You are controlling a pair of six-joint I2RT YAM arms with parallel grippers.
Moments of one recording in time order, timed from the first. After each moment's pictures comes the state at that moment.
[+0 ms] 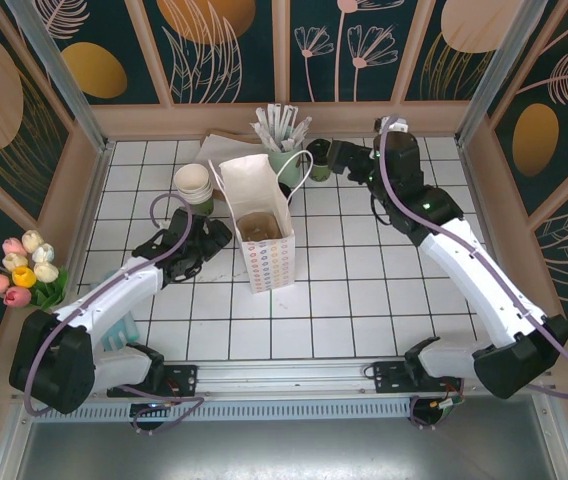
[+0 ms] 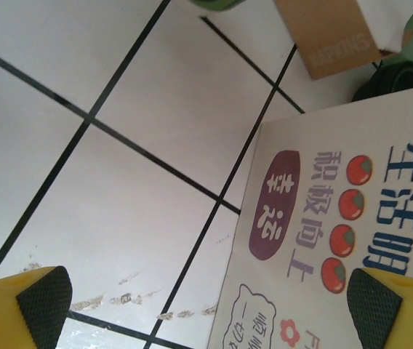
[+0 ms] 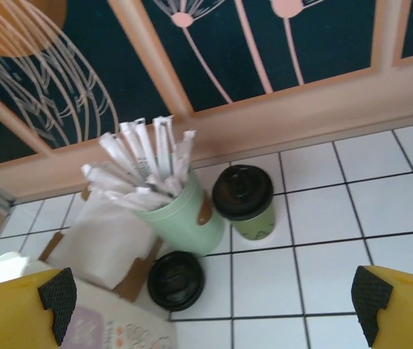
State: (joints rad) left arm -0.43 1.24 0.73 -0.39 -0.07 -1.09; right arm 0.51 1.27 1.35 -0.47 0.26 0.46
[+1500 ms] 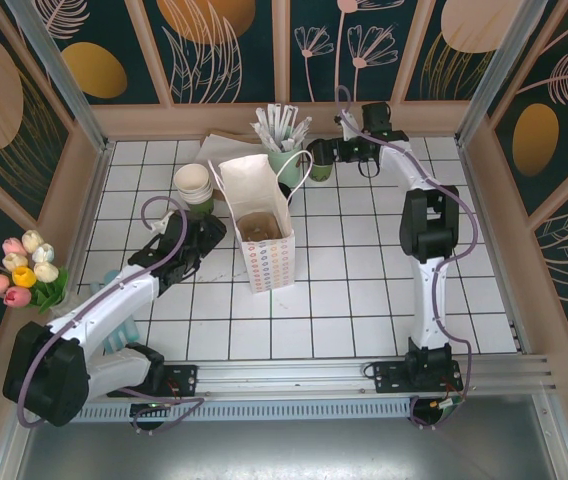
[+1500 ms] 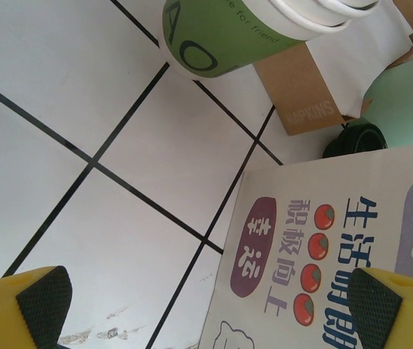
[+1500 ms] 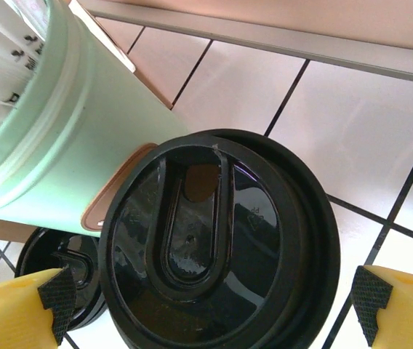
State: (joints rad) left arm -0.45 1.18 0.69 -0.32 -0.19 -1.14; right arm 0.19 2.33 2.05 -0.55 -0.57 -0.07
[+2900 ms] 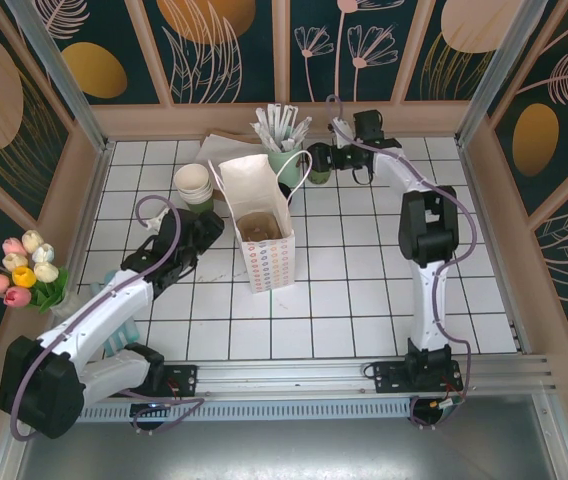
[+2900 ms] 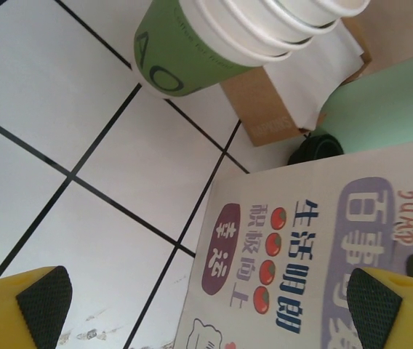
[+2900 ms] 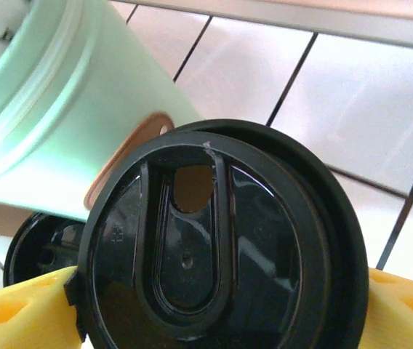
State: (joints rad) left arm -0.45 1.10 0.70 -0.32 -0.19 -1.12; right arm 0.23 2.24 1.87 -0.44 -0.49 -0.03
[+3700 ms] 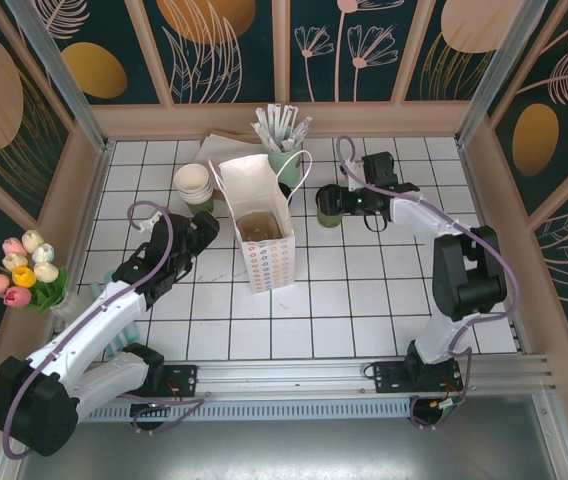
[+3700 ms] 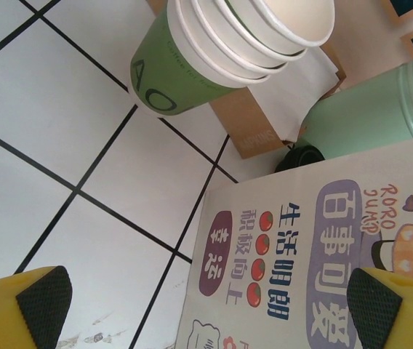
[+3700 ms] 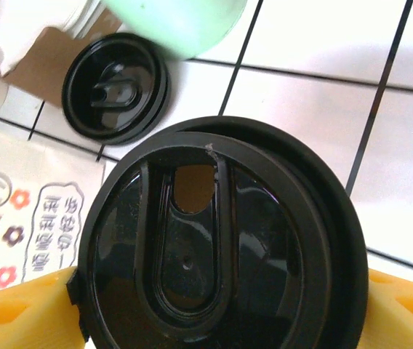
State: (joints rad) left arm -0.45 1.00 0.66 -0.32 -0.22 -1.09; right arm 0.30 1.70 1.16 -0.34 -0.37 0.12
